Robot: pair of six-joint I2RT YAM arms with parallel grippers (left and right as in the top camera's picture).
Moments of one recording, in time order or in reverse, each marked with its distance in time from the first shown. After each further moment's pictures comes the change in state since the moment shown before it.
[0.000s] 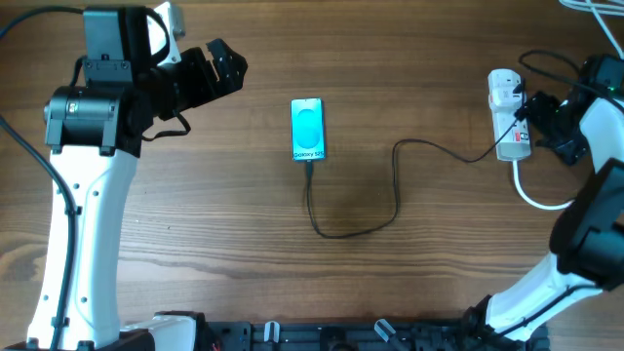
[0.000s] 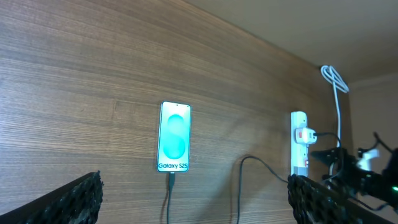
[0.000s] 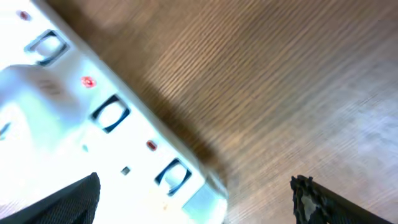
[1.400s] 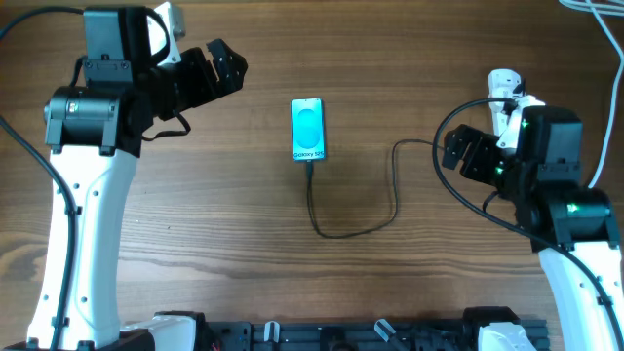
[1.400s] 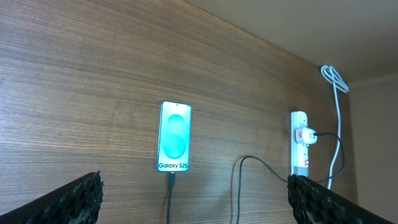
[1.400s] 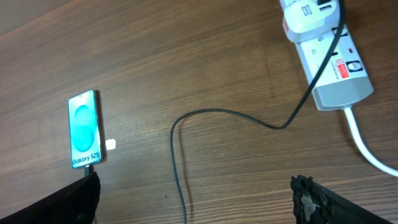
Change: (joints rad) left arm 0.000 0.000 0.000 -0.002 0.000 0.000; right arm 0.457 -0.885 -0.381 -0.097 -0.077 -0.020
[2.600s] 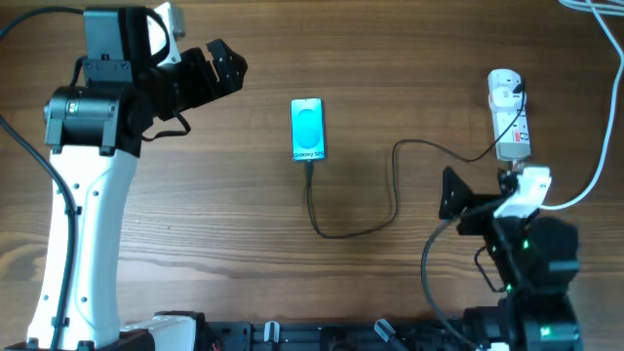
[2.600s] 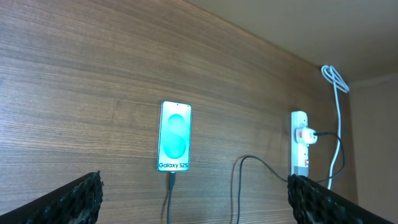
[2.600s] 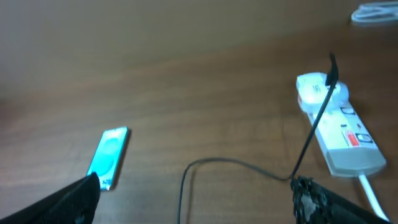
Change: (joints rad) left arm 0.000 0.000 0.000 -0.002 0.000 0.000; right arm 0.000 -0.669 -0.575 0.443 -0.044 -0.115
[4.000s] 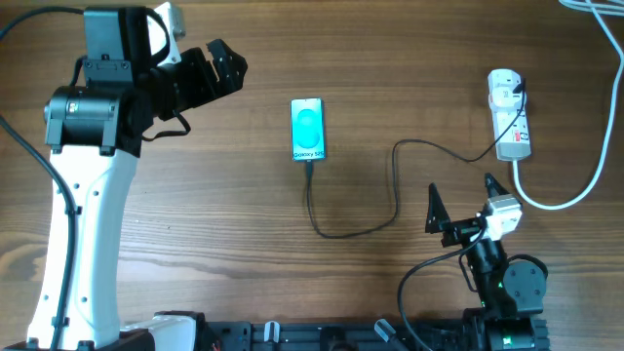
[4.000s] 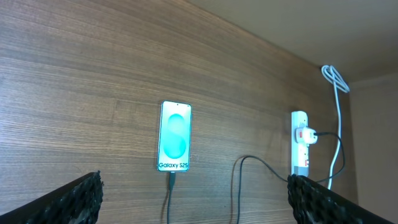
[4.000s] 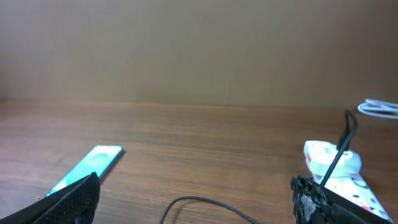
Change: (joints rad) left arm 0.000 0.000 0.000 0.000 0.000 0.000; right arm 0.021 -0.376 -0.451 0.387 -0.033 -0.207
